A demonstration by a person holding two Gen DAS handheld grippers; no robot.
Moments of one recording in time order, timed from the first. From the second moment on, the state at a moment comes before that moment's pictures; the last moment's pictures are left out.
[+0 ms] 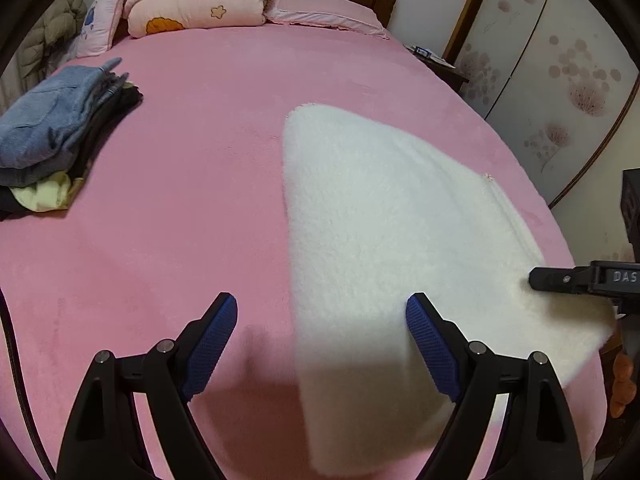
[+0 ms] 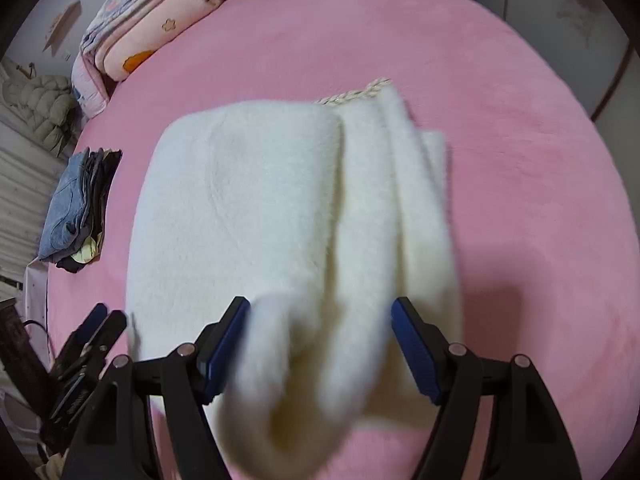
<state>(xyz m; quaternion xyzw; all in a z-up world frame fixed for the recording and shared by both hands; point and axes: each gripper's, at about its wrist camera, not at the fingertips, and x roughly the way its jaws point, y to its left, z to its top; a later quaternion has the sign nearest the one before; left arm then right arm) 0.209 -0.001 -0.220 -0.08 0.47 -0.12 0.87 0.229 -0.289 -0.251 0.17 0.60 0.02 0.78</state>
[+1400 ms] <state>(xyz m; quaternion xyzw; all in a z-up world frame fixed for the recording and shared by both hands) 0.194 -0.107 -0.237 0.02 0.44 -0.12 0.89 0.201 -0.320 -0.264 0.19 0.53 0.02 0.82</state>
